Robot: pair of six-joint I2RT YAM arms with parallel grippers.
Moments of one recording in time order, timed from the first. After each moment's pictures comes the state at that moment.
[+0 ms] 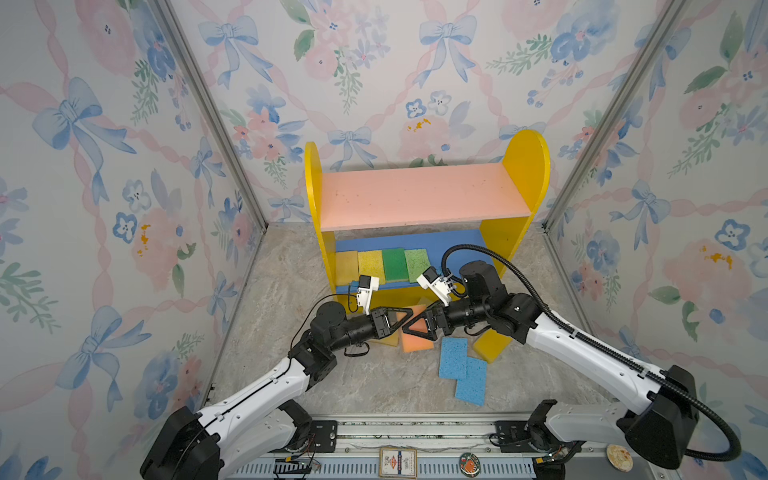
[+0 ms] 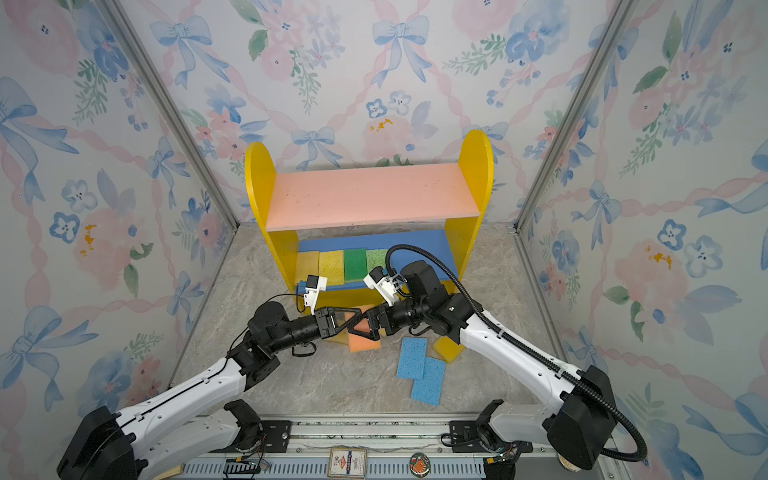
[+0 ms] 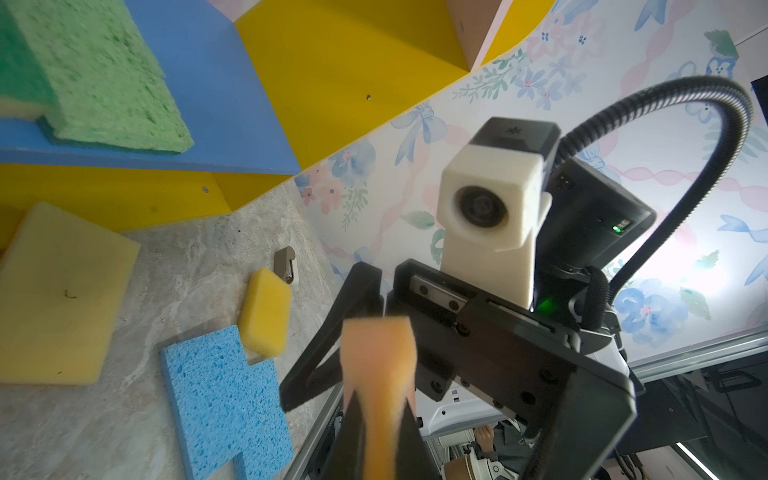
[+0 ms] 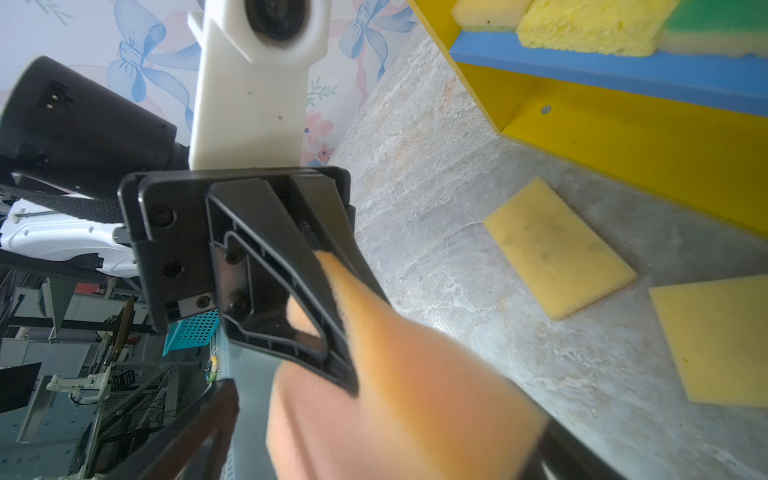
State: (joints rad) left arm -0.66 0.97 0.49 0.46 0.52 -1.06; right arm 0.73 1.26 1.07 -0.44 -0.68 0.42
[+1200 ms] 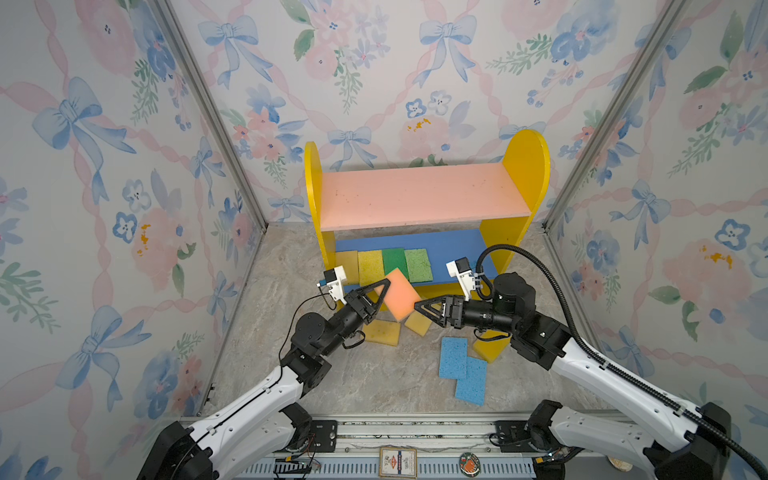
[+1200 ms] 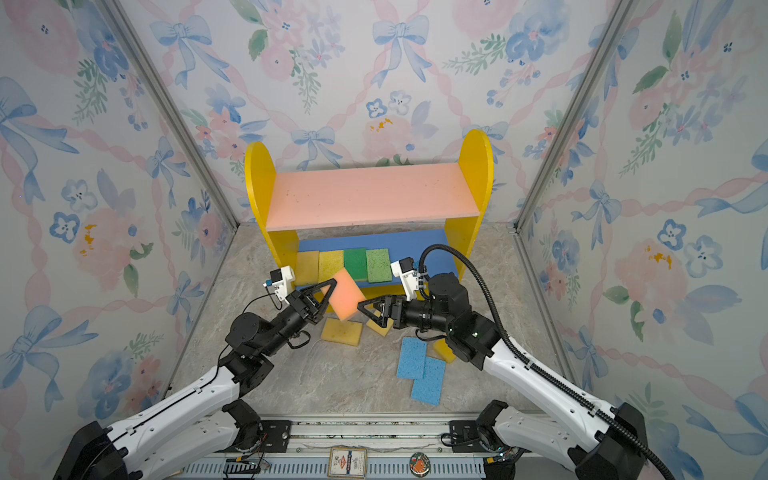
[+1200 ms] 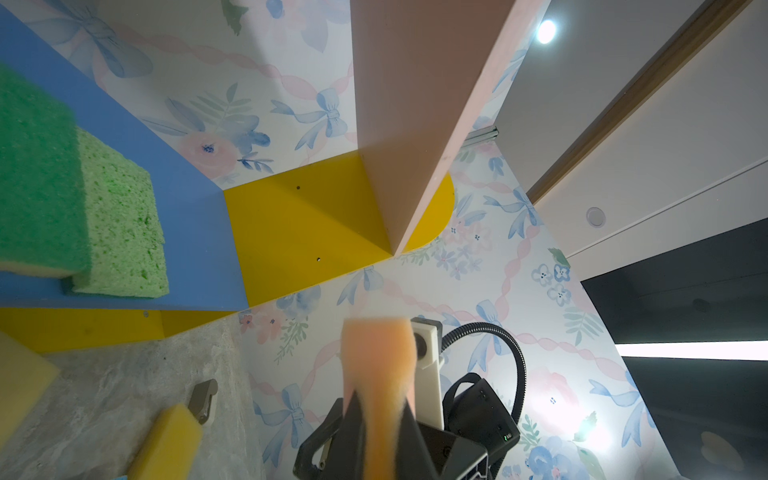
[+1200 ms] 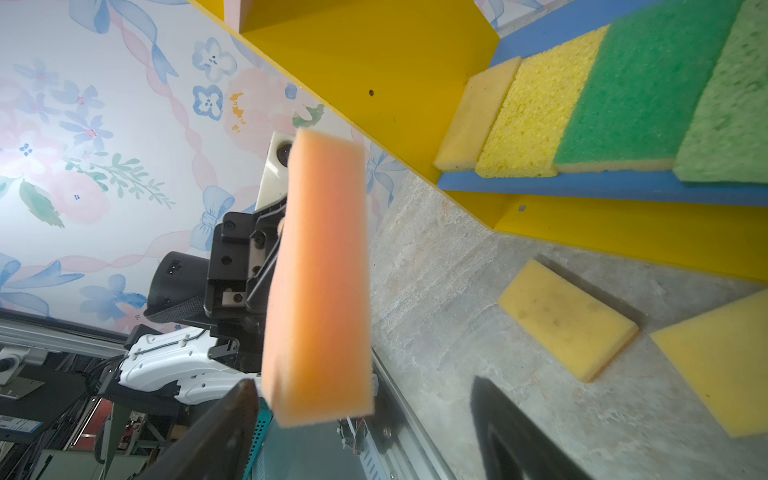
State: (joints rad) left arm -0.64 0.89 0.43 0.74 0.18 -1.36; right arm 0.75 1.05 0.89 -0.08 -0.49 0.81
